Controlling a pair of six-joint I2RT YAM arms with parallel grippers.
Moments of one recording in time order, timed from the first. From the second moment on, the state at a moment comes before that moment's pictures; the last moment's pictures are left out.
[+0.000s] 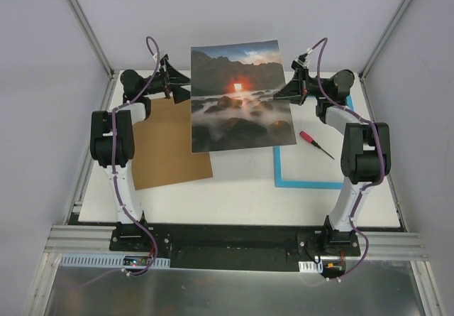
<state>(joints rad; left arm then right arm) 0.04 2.13 1.38 1.10 1.38 -1.71 0.05 1.95 1.31 1.16 -1.51 1.92</state>
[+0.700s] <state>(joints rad) 0.00 2.18 1.41 1.13 1.39 -1.88 0.01 1.95 1.38 1.16 -1.51 1.94</state>
